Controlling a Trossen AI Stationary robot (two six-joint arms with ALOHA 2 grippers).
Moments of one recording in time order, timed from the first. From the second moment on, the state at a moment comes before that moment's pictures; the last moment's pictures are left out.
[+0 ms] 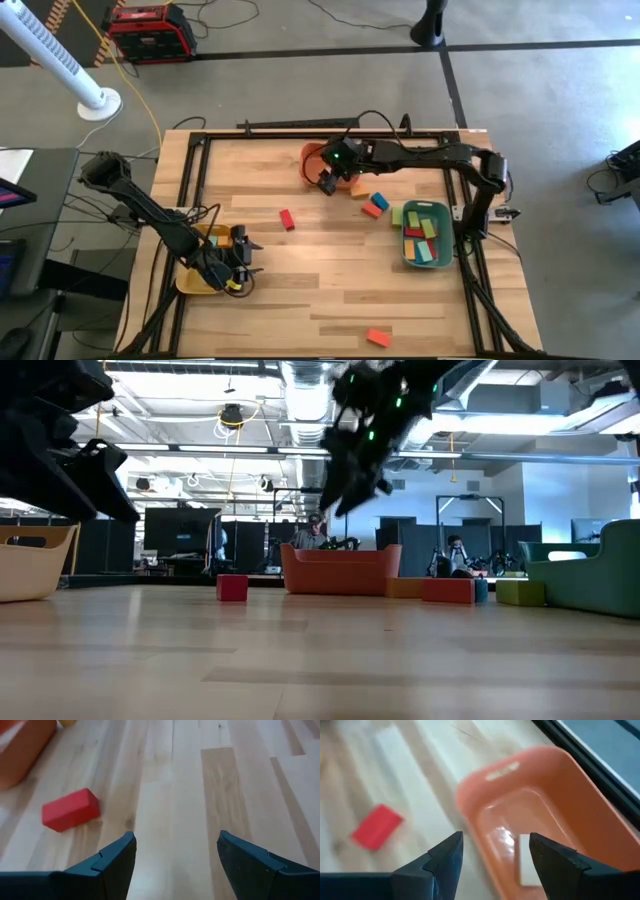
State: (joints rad) left arm -0.70 1.17 0.50 -0.17 -0.64 -0.45; right arm -0.28 1.80 1.39 -0.42 0.12 0.22
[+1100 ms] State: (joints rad) left arm 0.04 1.39 0.77 -0.34 -0.16 0.46; right arm 0.43 1.65 1.40 -0.80 0.41 0.56
